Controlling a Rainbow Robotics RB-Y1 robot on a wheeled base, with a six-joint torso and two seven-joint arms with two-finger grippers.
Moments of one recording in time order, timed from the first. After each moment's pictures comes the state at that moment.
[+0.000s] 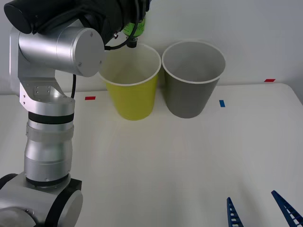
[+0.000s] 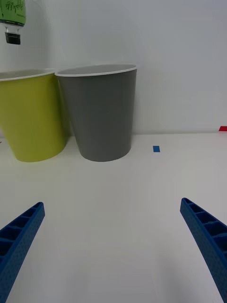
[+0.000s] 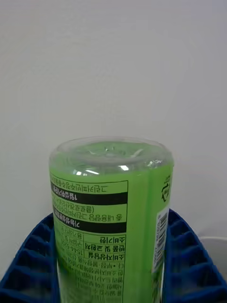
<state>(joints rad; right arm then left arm) 1.11 -0.40 0.31 -2.20 -0.08 -0.55 1.52 -0.74 0.05 0.01 -1.90 0.27 0.87 -1.75</state>
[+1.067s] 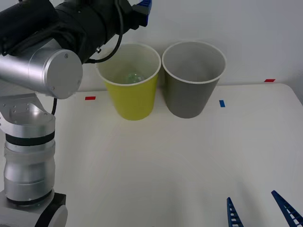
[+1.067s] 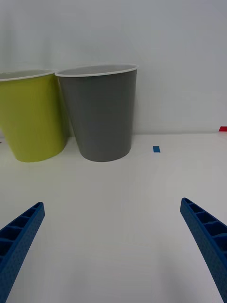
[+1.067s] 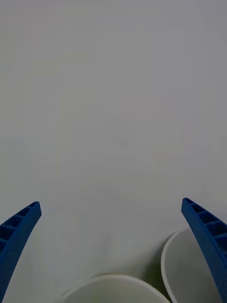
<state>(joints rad) 1.11 -0.40 0.31 -2.20 -0.08 -0.55 1.52 -0.61 0.12 0.00 -2.07 0.34 0.91 -1.73</state>
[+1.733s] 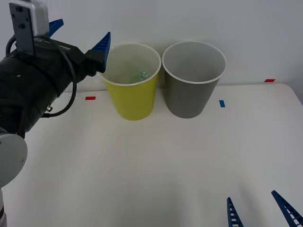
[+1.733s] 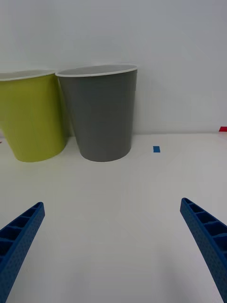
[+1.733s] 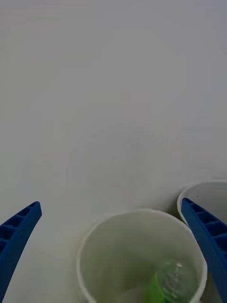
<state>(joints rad) 1.11 -0.40 0.31 -2.20 -0.08 -0.55 1.52 -0.15 0.20 0.05 -2.53 0.38 0.93 -1.71</state>
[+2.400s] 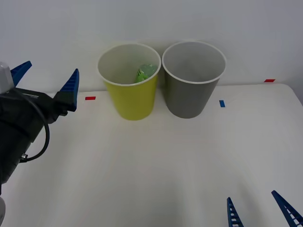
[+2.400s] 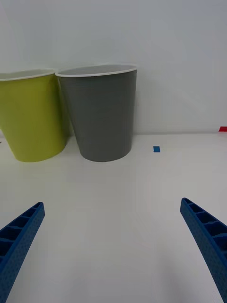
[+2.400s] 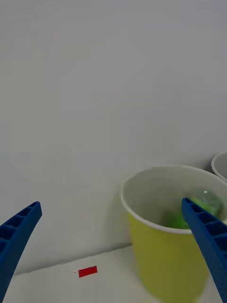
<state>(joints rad) 1.11 -0.40 0.31 -2.20 -0.08 -0.55 1.52 0.29 0.26 0.08 -2.58 0.43 0.57 -1.69</state>
